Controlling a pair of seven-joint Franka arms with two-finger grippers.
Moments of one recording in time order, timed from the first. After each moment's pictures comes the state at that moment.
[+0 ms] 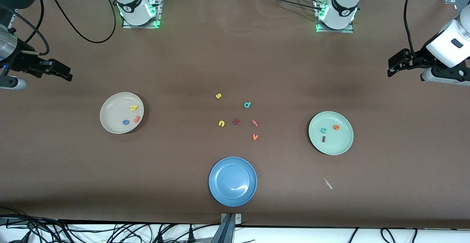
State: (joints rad) left arm -0.05 0.01 0.00 -1.62 0.00 1.62 0.06; right arm 0.12 0.02 -0.13 -1.69 -0.01 1.68 0.10
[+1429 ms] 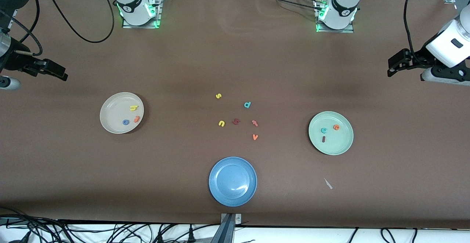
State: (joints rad) left arm -0.05 0.01 0.00 -1.62 0.00 1.62 0.06; right arm 0.12 0.02 -0.16 -1.69 -0.01 1.67 0.10
